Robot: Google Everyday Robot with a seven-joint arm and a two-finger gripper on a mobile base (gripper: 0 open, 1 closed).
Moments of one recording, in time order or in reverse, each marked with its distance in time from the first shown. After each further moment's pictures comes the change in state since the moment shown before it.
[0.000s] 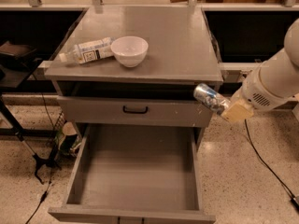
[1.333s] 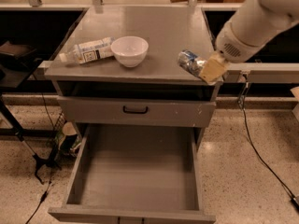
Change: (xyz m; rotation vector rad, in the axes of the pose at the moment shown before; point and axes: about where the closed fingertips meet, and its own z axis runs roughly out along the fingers) arm -0.102 -0.041 -0.037 0.069 -0.036 0.023
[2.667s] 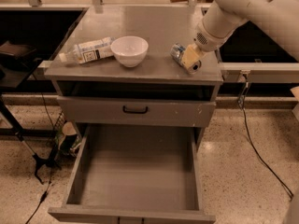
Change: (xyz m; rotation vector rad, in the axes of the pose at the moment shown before) arm -0.059 -0.057 0.100 -0.037 -0.009 0.223
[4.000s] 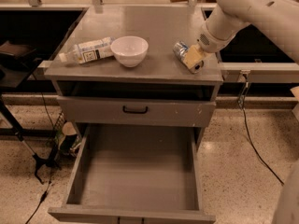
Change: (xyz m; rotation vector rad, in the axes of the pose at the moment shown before) arm 0.004 -0.019 0.015 0.005 -0.009 0.082
